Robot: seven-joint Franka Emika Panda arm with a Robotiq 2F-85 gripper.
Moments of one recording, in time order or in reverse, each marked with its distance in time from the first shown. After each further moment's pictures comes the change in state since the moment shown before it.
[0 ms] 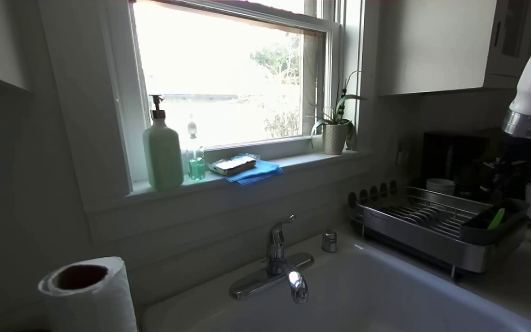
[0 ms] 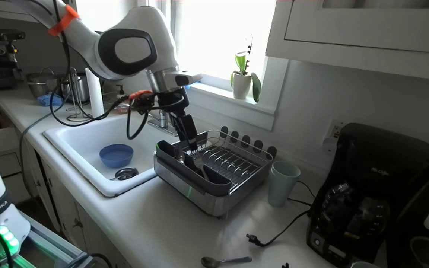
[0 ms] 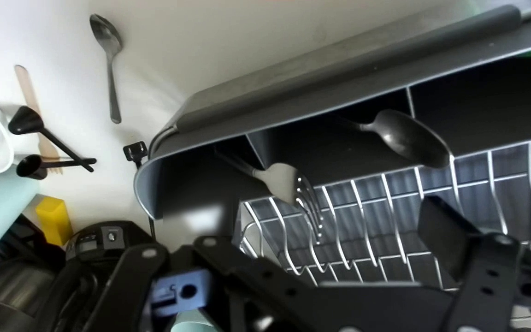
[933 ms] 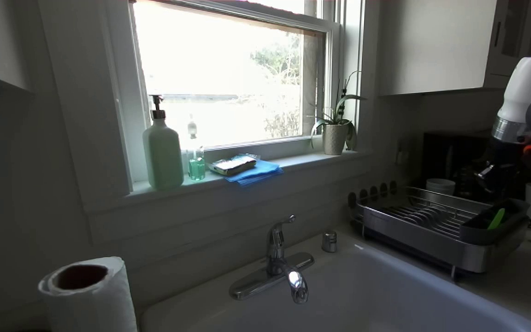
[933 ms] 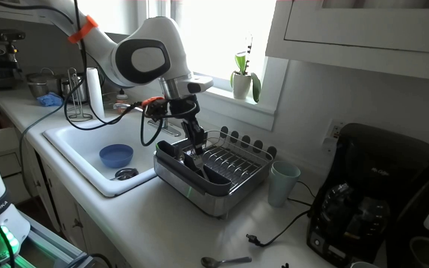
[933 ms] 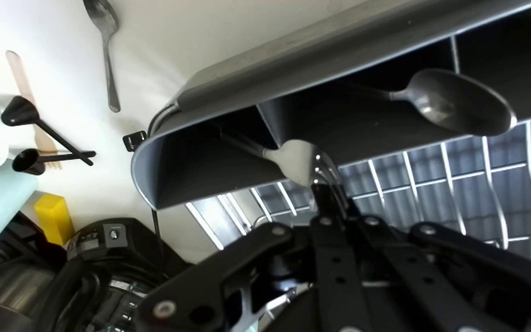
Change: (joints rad) arm -0.002 0.113 -0.019 0.072 0.014 0.043 -0.002
